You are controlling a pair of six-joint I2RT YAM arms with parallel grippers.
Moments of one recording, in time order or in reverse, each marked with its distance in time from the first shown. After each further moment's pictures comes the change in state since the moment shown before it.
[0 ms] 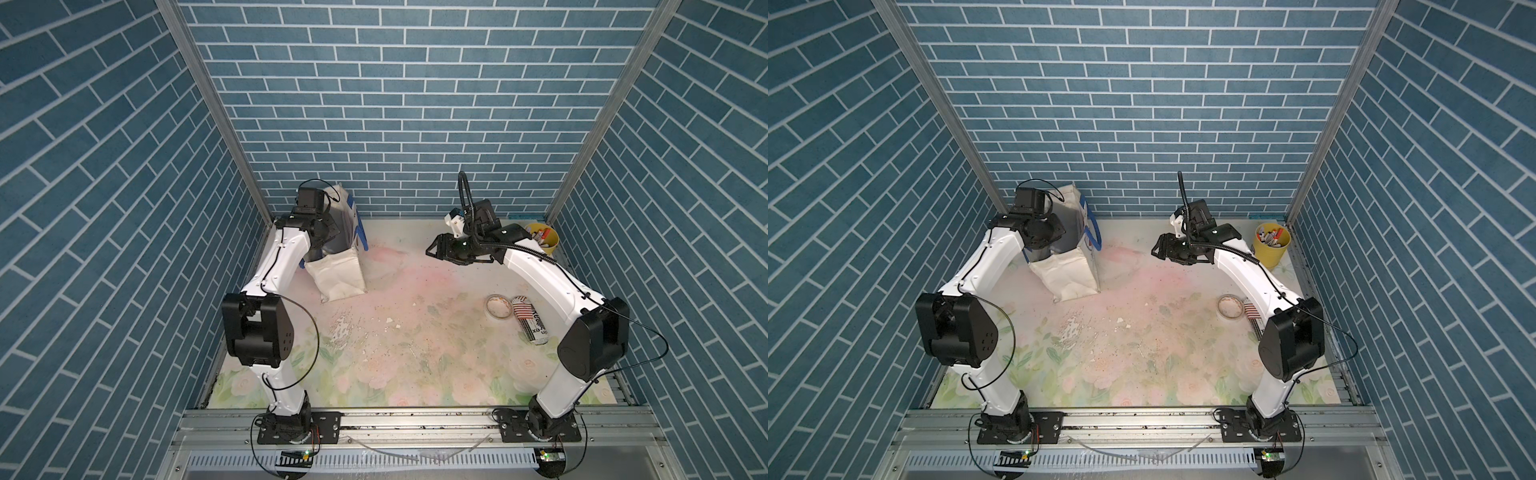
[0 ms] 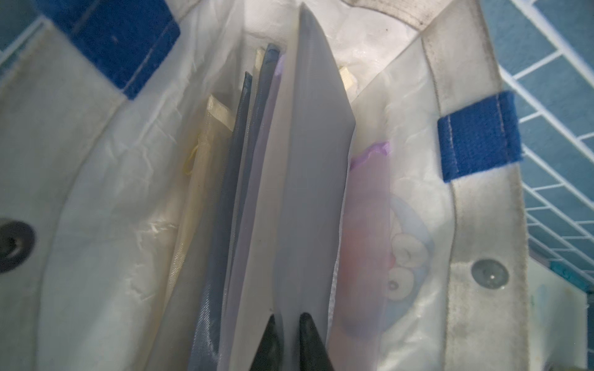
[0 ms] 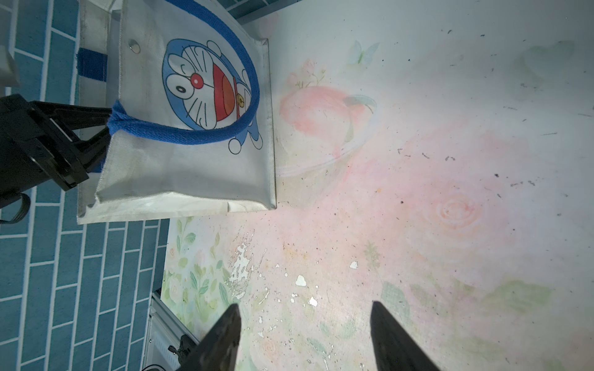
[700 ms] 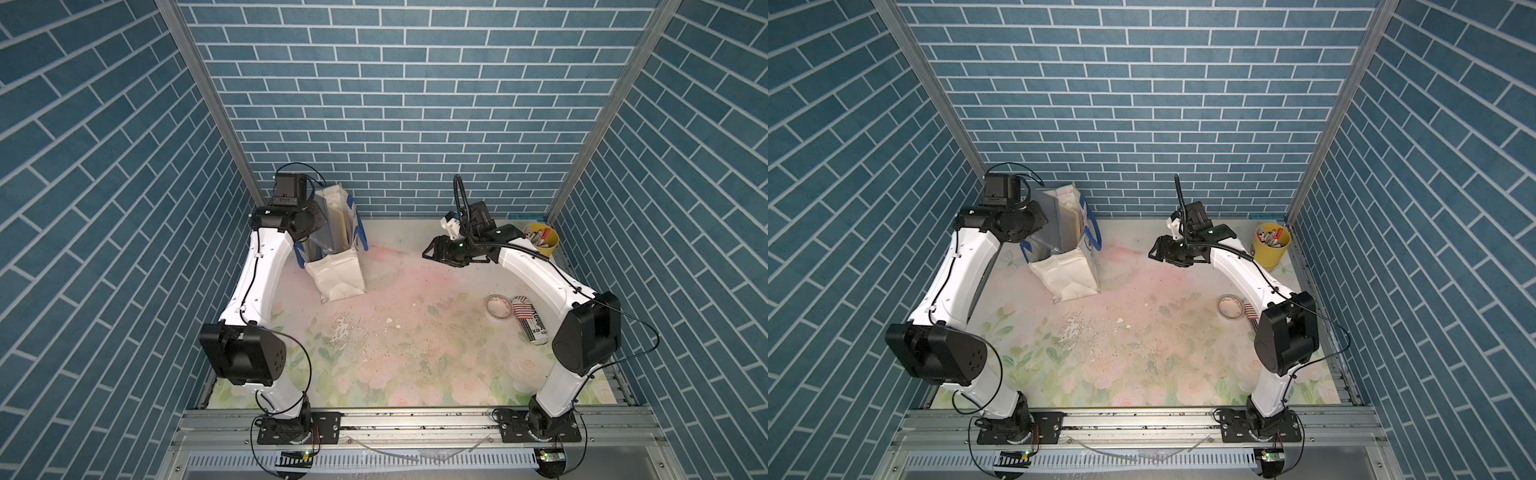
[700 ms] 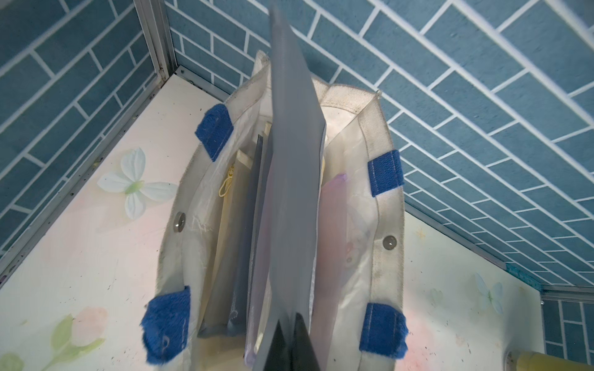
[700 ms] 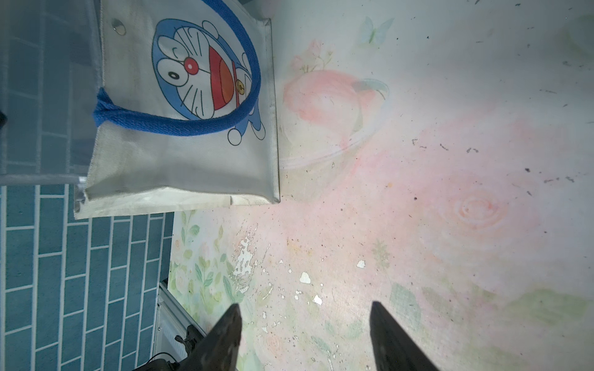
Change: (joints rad) left arm 0.032 -0.101 0.145 -0.171 -0.008 0.038; right arm 0.000 0.050 0.004 0.011 -0.053 0.000
